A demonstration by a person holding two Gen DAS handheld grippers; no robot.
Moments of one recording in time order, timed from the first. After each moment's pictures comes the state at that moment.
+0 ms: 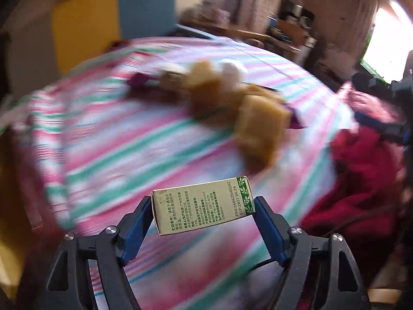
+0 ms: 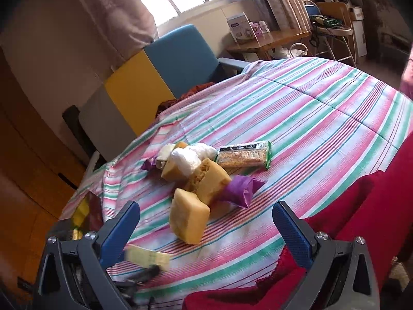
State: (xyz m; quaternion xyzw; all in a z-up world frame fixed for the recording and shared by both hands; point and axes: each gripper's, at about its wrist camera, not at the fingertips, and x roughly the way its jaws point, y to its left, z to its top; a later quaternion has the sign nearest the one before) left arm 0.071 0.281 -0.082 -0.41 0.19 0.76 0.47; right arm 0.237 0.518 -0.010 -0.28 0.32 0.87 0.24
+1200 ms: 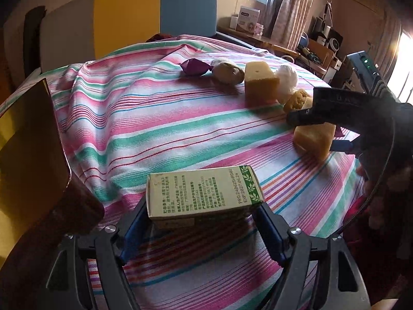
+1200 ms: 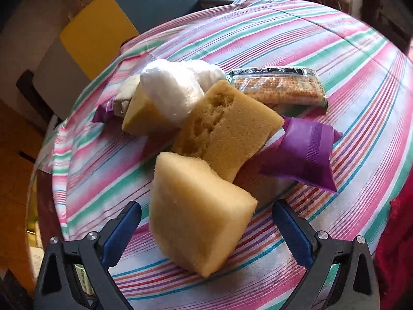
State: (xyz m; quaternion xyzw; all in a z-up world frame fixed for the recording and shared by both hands) left arm 0.041 0.249 -0.117 -0.42 0.14 0.79 0.43; right arm 0.129 0.508 -0.101 -0.43 0.35 0.79 0.26
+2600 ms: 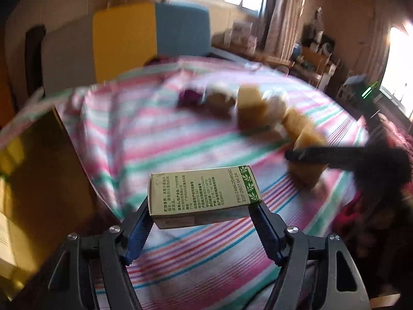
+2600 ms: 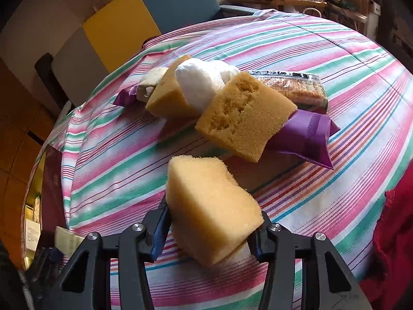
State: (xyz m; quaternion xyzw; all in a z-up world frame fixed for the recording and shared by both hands) left arm 0.052 0.237 -0.073 -0.36 0.13 0.81 0.44; right arm 0.145 0.480 -0.095 -0.41 0.30 0.83 0.24
